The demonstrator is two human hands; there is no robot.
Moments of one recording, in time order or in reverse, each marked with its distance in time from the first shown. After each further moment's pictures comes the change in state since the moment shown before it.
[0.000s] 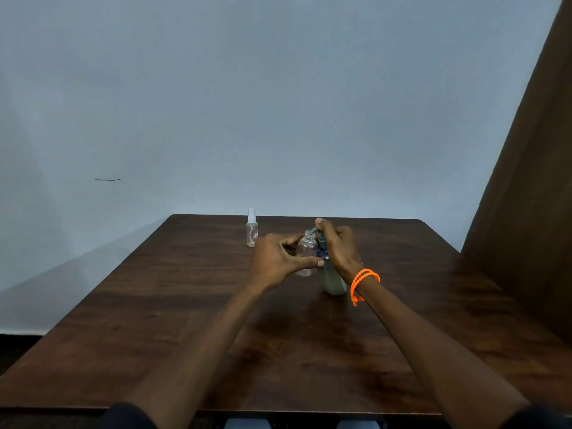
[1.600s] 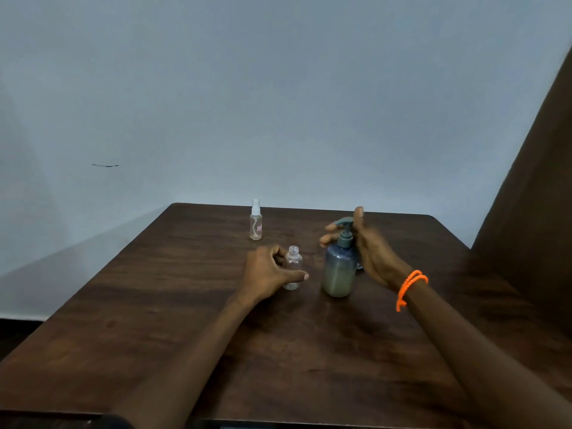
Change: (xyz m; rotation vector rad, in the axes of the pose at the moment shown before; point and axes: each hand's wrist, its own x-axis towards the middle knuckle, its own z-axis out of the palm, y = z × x) left_hand -0.019 -0.042 -0.010 0.255 0.053 -0.379; right_hand 0.008 0.008 -0.043 0.339 -0.407 0.145
